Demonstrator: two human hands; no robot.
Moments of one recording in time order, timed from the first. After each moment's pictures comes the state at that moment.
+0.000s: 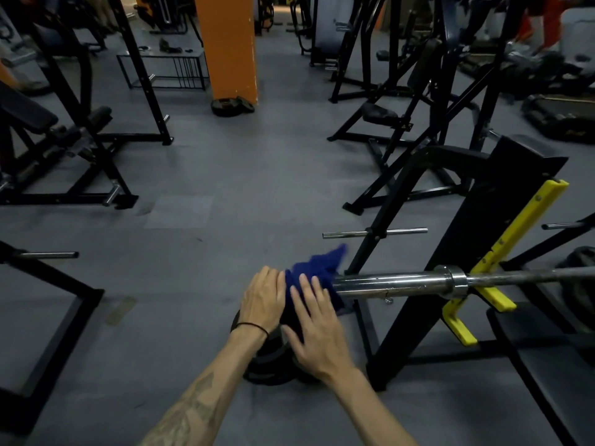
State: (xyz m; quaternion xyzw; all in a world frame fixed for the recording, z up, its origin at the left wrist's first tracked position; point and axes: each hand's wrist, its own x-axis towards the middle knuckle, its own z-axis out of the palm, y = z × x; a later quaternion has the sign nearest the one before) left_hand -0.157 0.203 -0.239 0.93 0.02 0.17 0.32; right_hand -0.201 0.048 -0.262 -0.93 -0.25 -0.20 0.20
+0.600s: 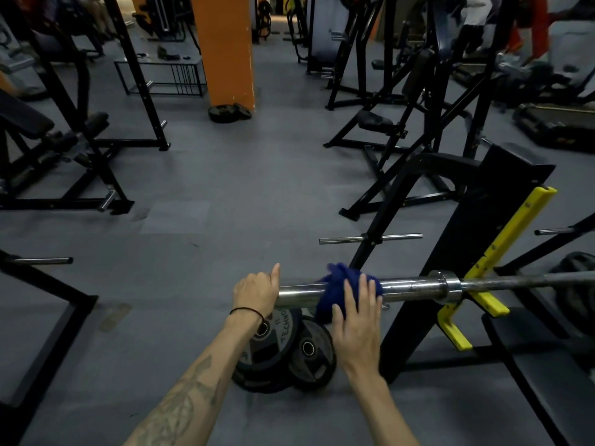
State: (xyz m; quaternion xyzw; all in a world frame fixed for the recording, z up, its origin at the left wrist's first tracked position) left_hand -0.132 0.206 -0.210 0.98 0.10 0.04 0.18; right_hand -0.190 -0.003 -0.266 -0.94 -0.04 -0.25 0.22
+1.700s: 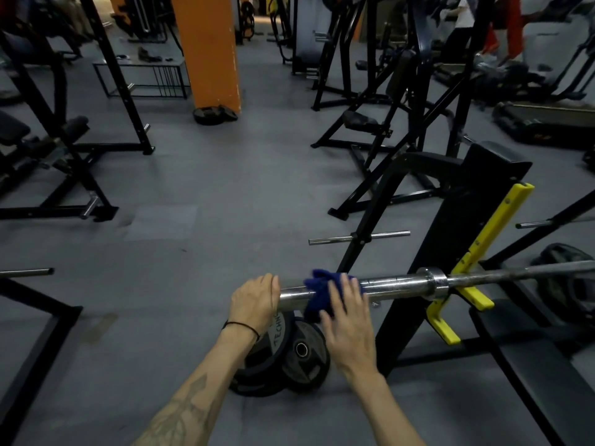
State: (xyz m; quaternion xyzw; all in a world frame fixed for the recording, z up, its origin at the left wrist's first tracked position) left_hand -0.139 0.202 -0.232 0.97 -0.06 0.17 0.14; right_hand -0.187 -0.015 -0.264 -0.95 -0.09 -0.23 0.18
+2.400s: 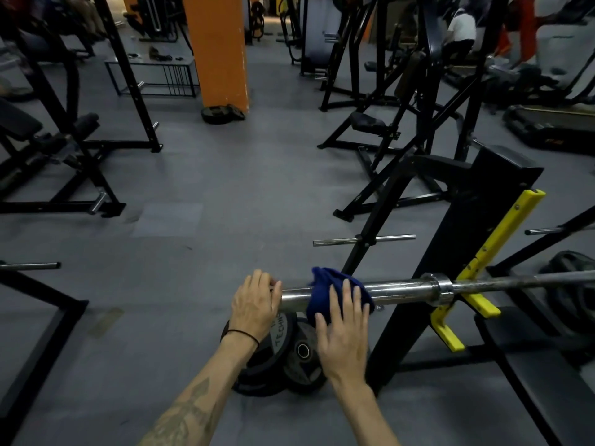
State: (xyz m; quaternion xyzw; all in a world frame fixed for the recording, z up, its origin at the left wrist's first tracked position) left_hand -0.147 0.199 -0.237 0.95 -0.03 0.26 0.18; right_hand -0.197 0.011 -0.266 -0.94 -0.04 -0.24 0.22
